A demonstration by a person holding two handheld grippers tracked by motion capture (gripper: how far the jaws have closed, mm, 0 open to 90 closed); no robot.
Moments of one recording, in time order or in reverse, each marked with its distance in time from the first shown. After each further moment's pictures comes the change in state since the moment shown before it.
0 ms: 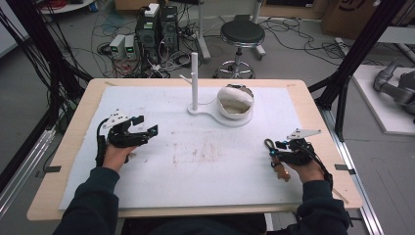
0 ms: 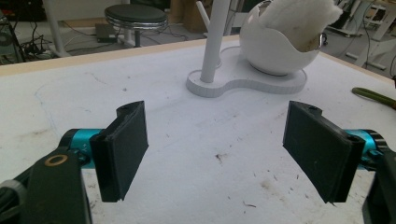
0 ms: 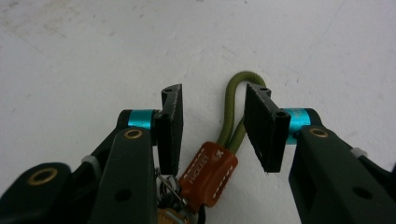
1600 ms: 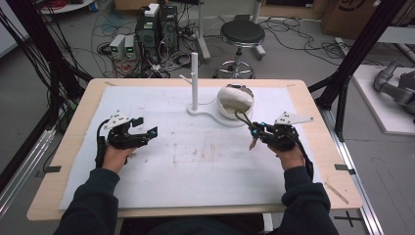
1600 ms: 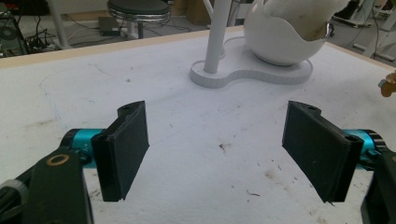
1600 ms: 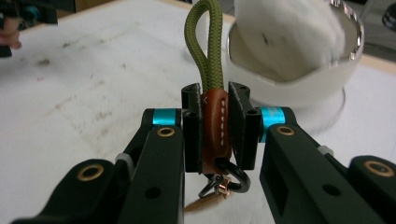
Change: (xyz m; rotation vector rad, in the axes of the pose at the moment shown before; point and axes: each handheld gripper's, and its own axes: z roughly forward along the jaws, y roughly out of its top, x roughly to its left) left arm -0.001 -0.002 -0.002 0.035 0.017 0.012; right arm 0.035 0.070 0.004 -0.327 0.131 -0.037
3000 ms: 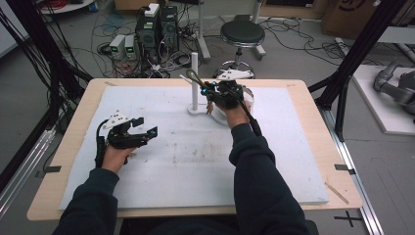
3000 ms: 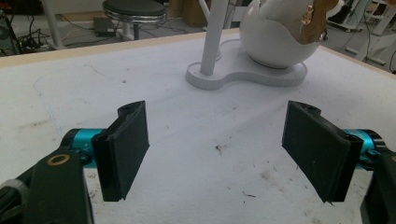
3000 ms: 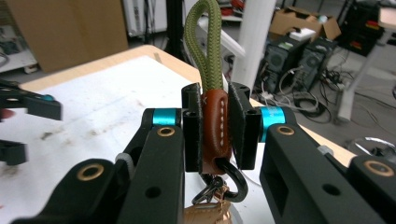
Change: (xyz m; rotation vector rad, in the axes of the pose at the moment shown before) left arm 0.001 0.000 0.000 -0.012 -0.016 -0.015; right arm 0.043 0.123 0.128 -0.061 -0.033 -0.082
